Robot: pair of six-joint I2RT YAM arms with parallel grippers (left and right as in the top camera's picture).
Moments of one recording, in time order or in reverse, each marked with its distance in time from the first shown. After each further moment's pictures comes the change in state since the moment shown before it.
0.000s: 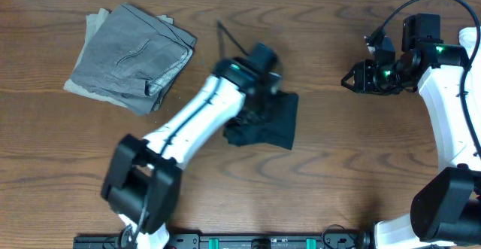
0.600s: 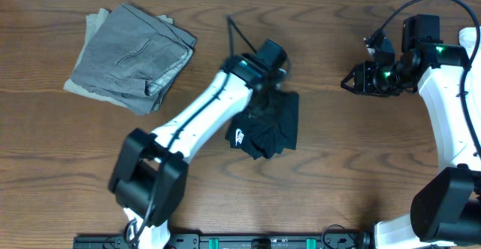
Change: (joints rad) left arm 0.020 0.035 0.080 -0.036 -0.062 -0.008; right arm 0.000 0.000 0.000 -0.023 0.000 -0.002
